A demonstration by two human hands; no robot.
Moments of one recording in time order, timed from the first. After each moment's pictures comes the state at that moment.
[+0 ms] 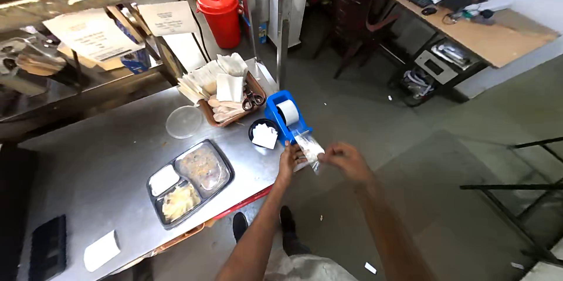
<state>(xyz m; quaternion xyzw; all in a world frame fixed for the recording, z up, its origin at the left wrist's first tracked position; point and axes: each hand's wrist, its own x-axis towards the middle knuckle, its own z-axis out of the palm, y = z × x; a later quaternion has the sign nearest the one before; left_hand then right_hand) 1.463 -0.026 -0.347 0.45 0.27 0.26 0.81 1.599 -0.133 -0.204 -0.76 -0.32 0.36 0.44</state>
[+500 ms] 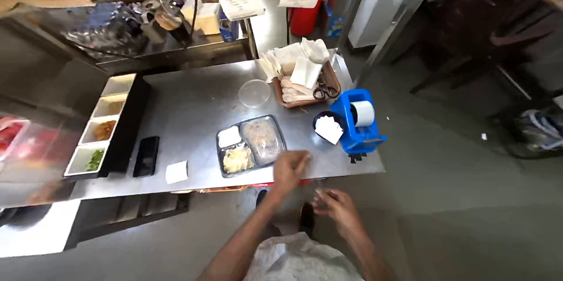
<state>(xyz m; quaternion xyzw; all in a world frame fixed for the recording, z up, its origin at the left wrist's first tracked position) 1.290 -0.014 -0.283 0.74 0.49 0.24 0.38 1.435 -0.144 -0.279 -0.63 -0.16 0.61 0.46</state>
